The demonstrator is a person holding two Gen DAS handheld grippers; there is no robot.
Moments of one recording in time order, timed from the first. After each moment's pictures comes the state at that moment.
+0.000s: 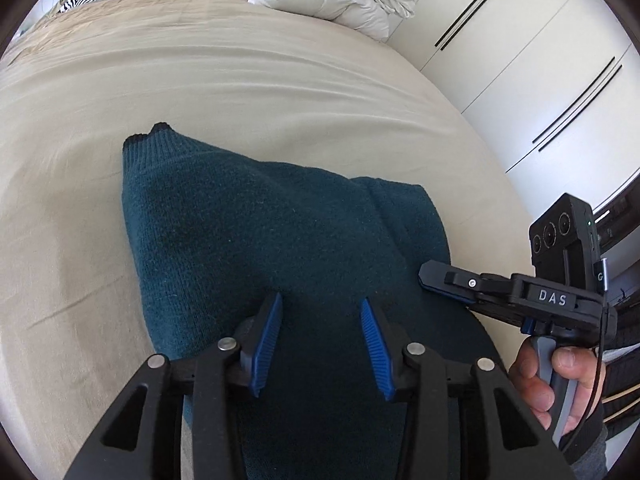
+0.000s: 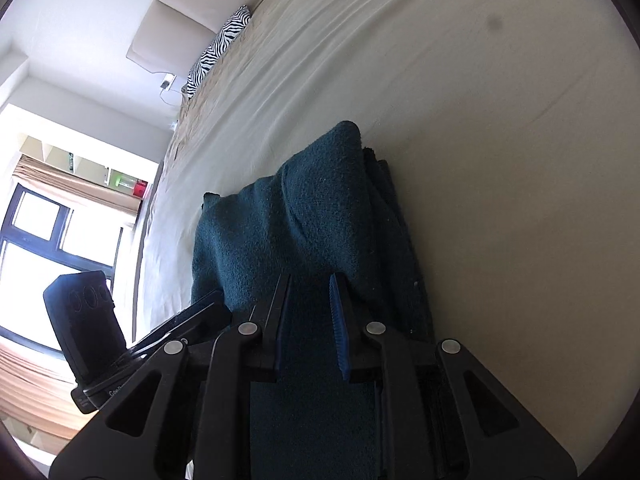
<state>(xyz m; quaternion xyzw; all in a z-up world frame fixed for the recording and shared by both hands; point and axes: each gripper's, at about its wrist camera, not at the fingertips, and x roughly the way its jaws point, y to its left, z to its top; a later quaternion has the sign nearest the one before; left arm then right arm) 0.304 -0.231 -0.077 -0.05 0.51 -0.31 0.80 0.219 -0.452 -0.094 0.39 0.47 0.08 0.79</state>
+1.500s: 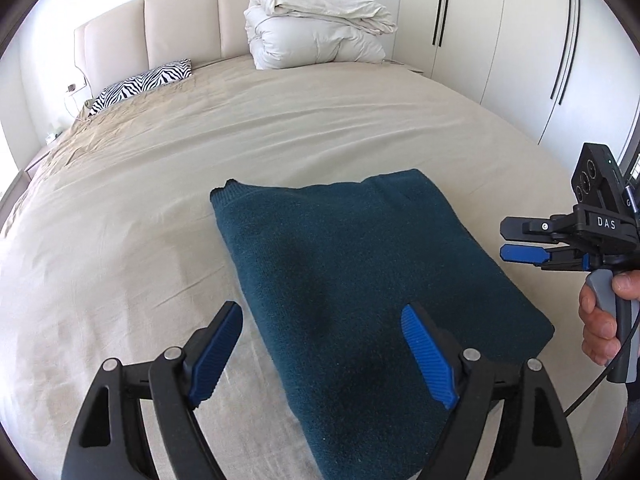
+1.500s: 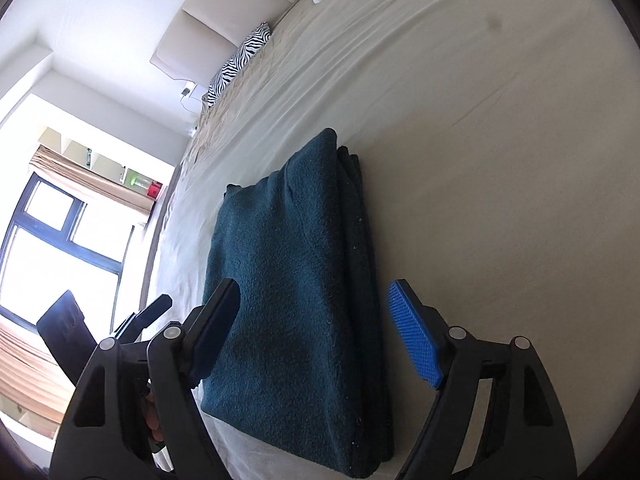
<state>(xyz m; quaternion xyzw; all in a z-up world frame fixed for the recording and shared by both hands) 0.212 -0.207 -0.021 0.09 0.42 -0.23 0.88 0.143 -0.480 -0.065 0.37 0.44 0.09 0.81</state>
